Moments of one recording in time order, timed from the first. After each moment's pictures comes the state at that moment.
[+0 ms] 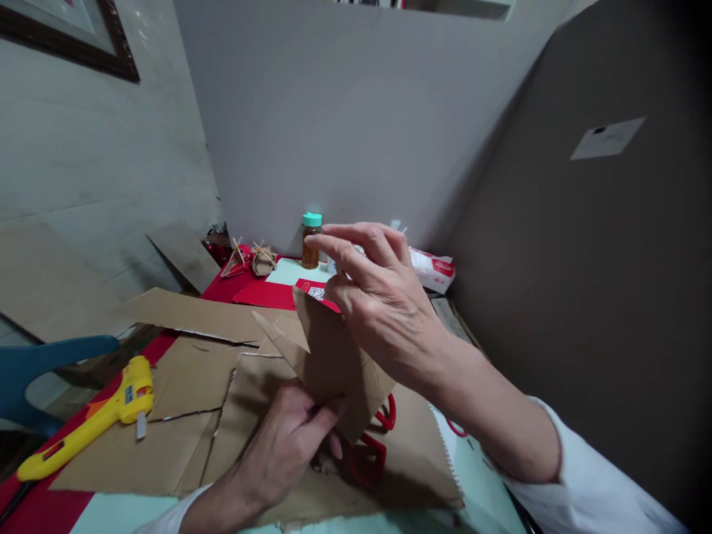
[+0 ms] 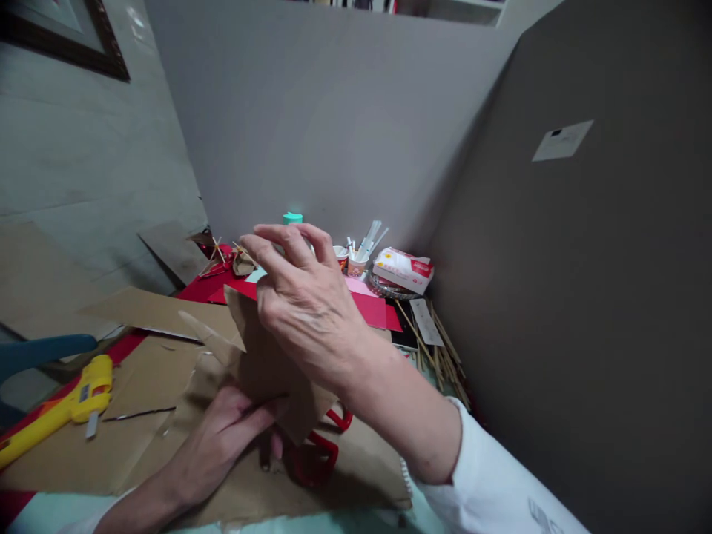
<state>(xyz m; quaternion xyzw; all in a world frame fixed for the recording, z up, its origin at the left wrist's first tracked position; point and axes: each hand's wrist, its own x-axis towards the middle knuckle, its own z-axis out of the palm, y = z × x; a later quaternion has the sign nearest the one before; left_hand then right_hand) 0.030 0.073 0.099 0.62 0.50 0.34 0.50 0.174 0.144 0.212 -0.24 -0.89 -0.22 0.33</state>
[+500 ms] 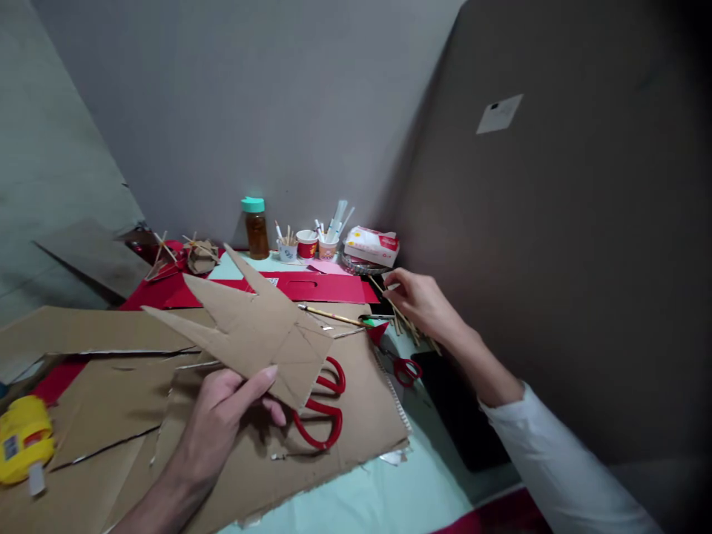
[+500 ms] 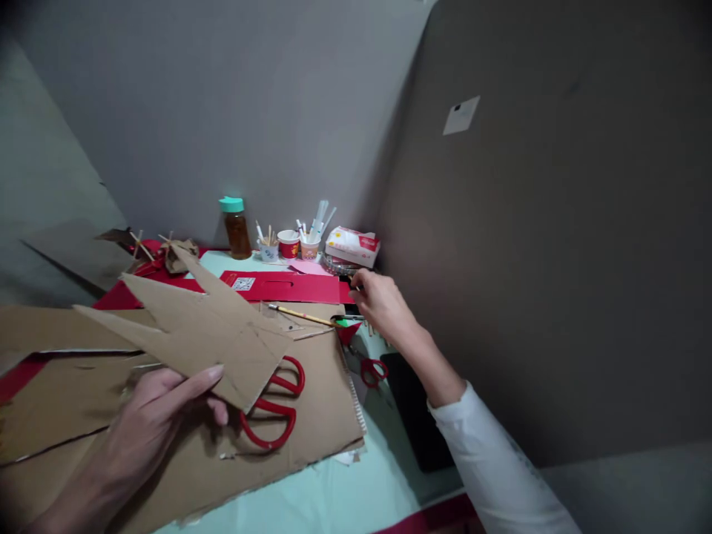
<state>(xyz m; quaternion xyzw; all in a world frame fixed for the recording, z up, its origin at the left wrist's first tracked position) 0.020 0.087 0.096 0.57 0.54 0.36 0.50 0.324 0.171 0.146 -0.64 -0.75 0.00 0.20</state>
